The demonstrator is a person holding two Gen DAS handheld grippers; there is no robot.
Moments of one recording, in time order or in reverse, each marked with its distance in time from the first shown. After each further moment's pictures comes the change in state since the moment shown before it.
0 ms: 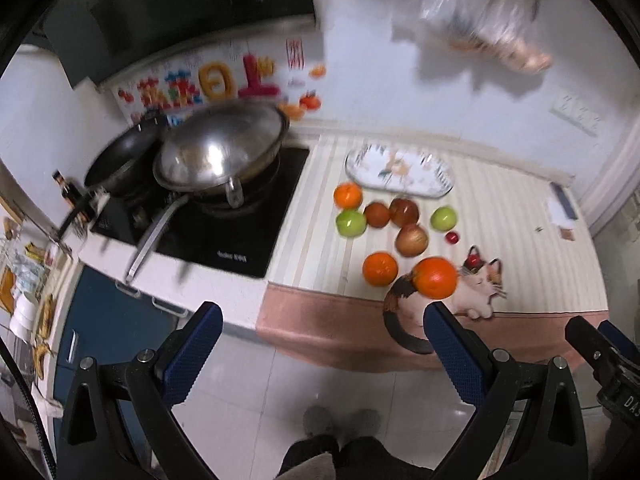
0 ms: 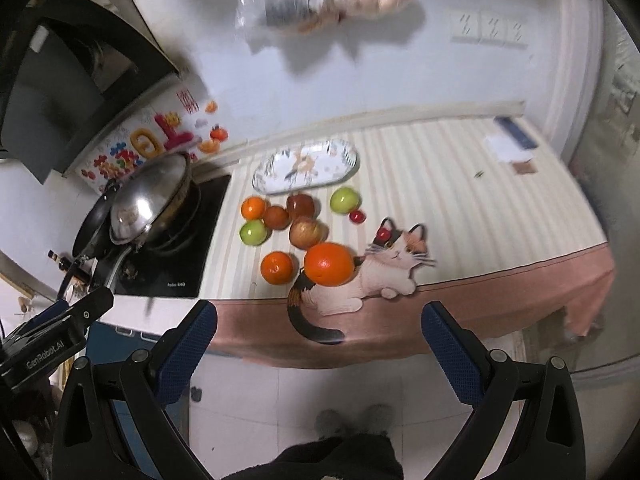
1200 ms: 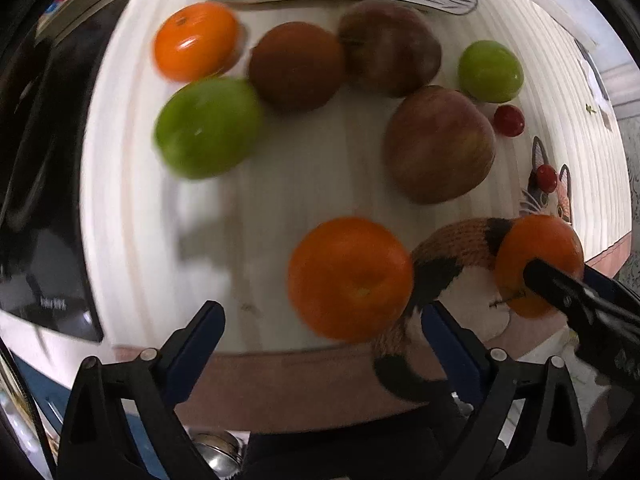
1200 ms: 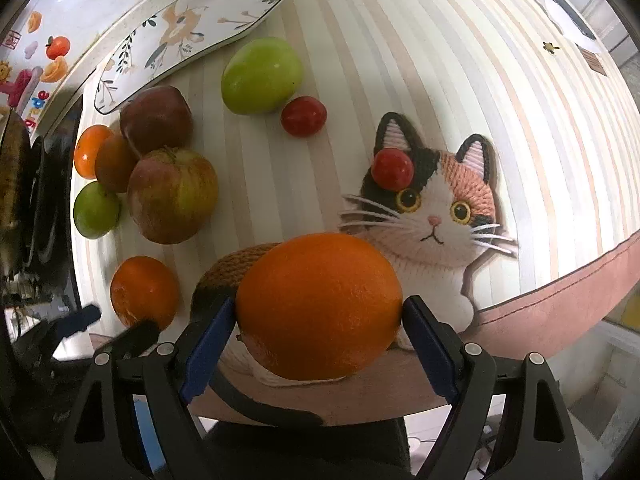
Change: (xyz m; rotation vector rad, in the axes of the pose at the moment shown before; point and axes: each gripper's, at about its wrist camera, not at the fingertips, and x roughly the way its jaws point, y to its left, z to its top) left arm 0.331 -0.095 0.052 0.286 0.610 -0.213; right arm 0.359 -0.043 0.039 0.173 0.516 -0.169
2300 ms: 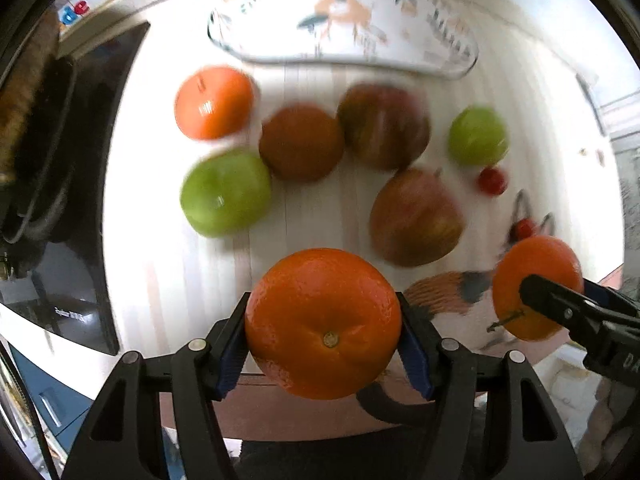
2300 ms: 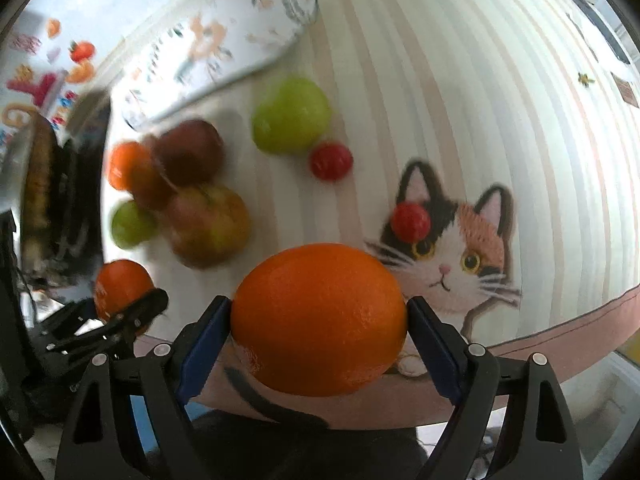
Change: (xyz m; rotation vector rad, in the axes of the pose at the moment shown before) left arm -0.062 -0.006 0.032 -0.069 -0.097 -0.018; right arm -0.028 0.002 0.044 -0.062 0.015 0.137
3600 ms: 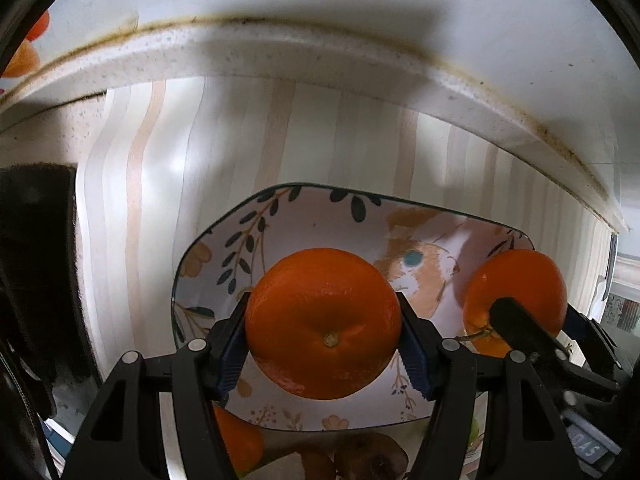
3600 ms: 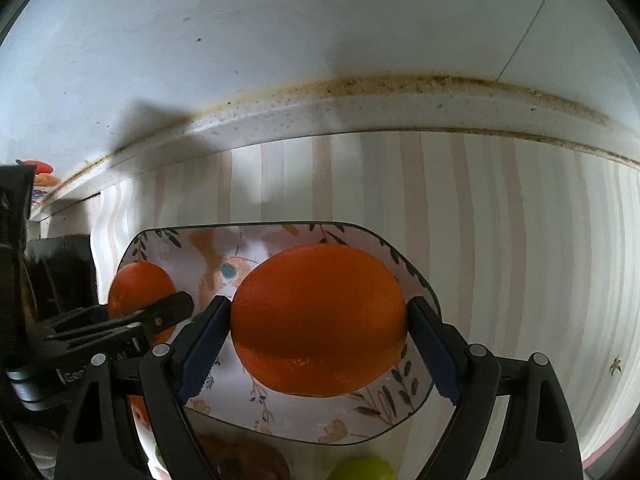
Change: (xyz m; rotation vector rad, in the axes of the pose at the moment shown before) left arm 0.054 0.048 0.251 -0.196 0.110 -0.066; right arm 0.046 0.076 0.289 -0.108 -0.034 -0.073
